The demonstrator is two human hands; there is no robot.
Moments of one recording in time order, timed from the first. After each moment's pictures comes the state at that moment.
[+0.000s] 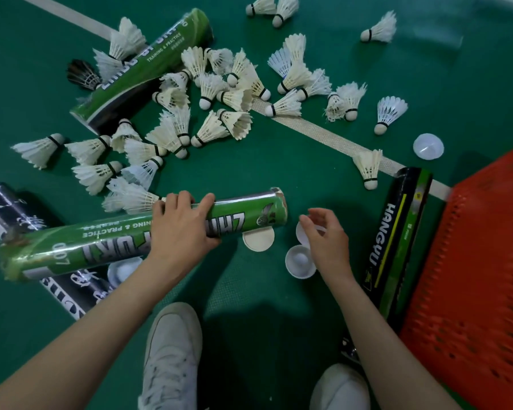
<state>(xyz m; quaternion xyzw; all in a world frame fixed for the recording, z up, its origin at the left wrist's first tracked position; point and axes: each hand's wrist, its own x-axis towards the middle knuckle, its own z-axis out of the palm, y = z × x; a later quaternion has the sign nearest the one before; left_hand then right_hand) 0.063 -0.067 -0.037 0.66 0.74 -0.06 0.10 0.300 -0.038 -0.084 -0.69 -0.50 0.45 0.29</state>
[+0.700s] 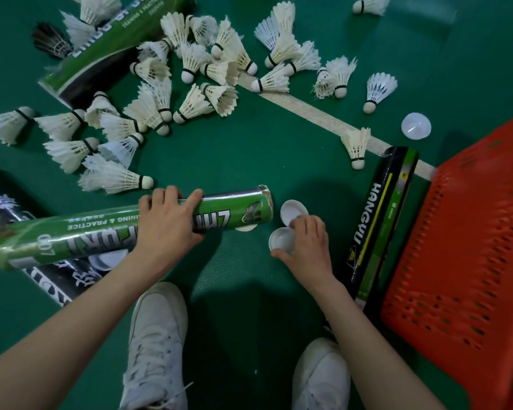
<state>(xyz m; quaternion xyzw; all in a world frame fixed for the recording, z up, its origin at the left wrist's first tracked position) 0.069 -0.087 -0.056 0.66 0.73 -0.08 0.12 0.320 -0.079 -0.121 -0.63 -0.74 0.23 0.00</state>
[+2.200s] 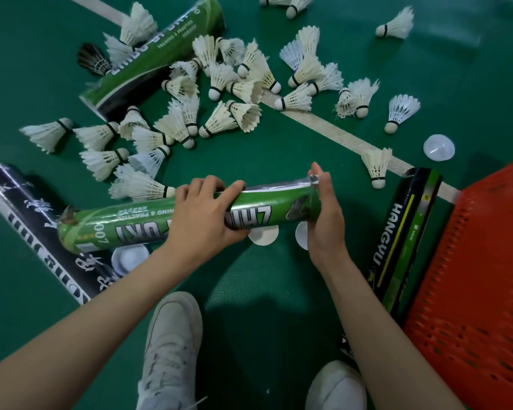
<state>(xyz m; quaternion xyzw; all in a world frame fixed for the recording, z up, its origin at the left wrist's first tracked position) 0.074 -0.067 -0.032 0.71 0.69 0.08 0.10 0.264 -0.019 -0.051 -0.54 -0.33 0.64 0.43</state>
